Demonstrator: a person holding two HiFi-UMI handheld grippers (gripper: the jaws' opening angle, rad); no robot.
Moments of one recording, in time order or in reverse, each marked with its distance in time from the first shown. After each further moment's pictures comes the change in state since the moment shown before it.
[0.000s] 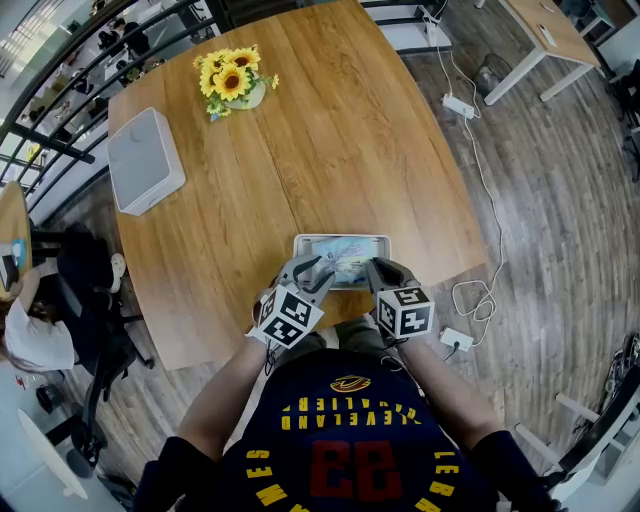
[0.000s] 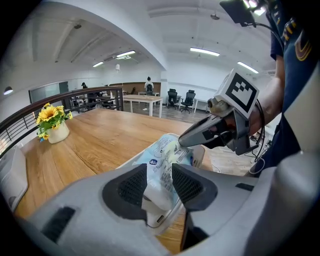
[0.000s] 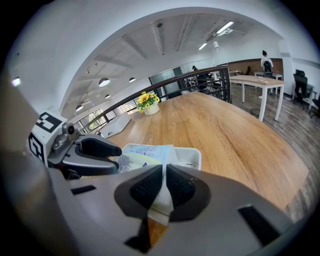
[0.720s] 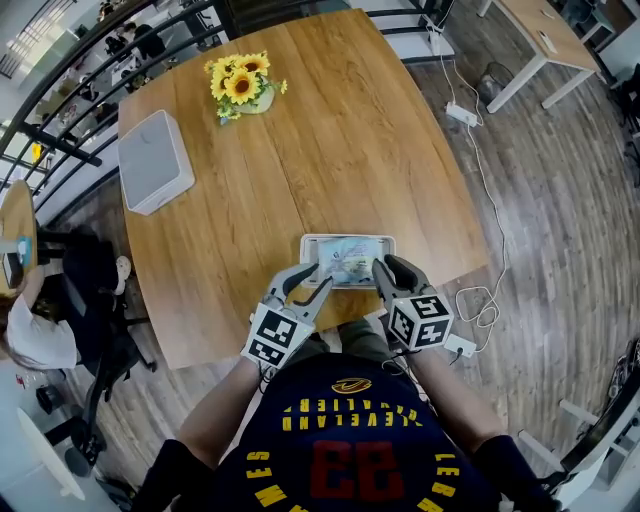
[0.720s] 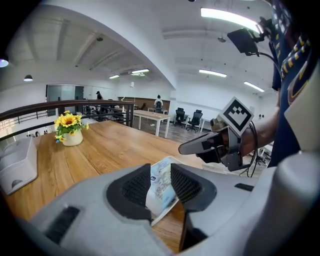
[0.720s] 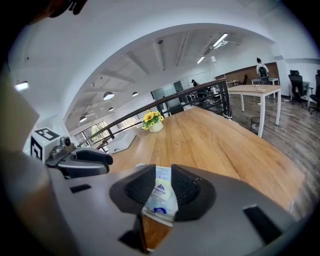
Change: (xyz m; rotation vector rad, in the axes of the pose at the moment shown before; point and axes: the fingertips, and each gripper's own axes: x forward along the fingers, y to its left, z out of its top) left arm -0.066 -0.002 0.044 -0.089 -0.218 0.062; right arm -0.040 0.018 0.042 0.019 -0.168 0.030
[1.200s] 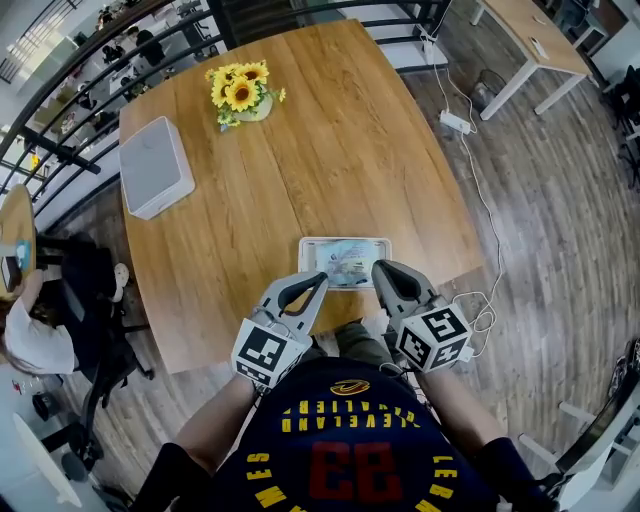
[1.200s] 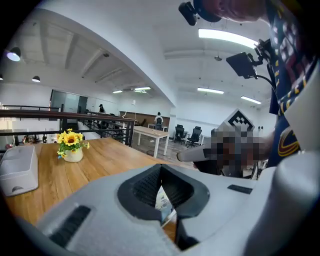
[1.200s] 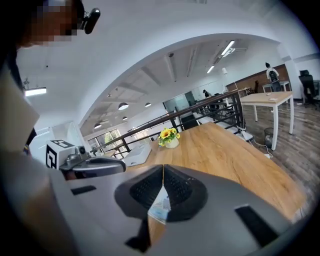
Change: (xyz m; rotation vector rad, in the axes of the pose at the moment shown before) left arm -0.040 -0.015 0.070 -0.019 -0.200 0.005; right arm -0.048 0.054 0.065 -0.054 -0.133 0.139
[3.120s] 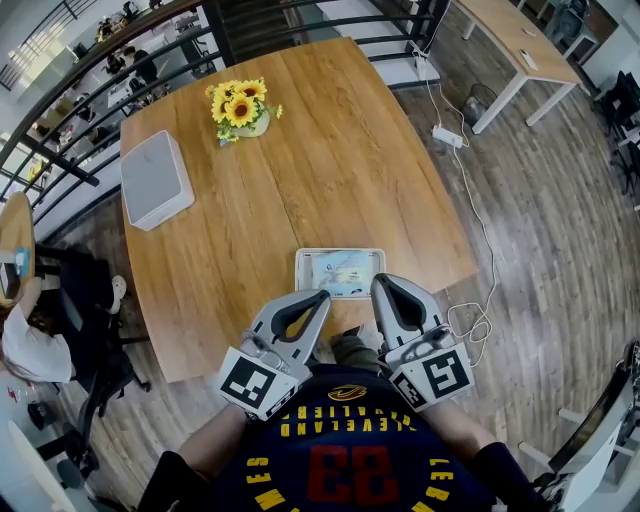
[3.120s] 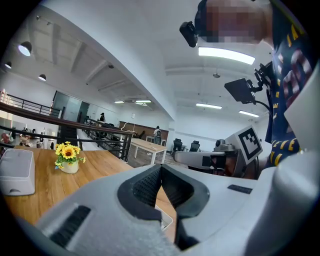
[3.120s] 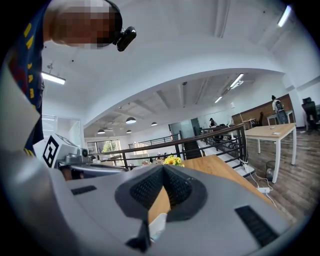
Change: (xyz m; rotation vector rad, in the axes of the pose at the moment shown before) left arm -0.035 -0.031 0.080 -0.040 -0.161 -0.016; right arm -0.051 0.057 0.082 -0.200 -0.288 -0.015
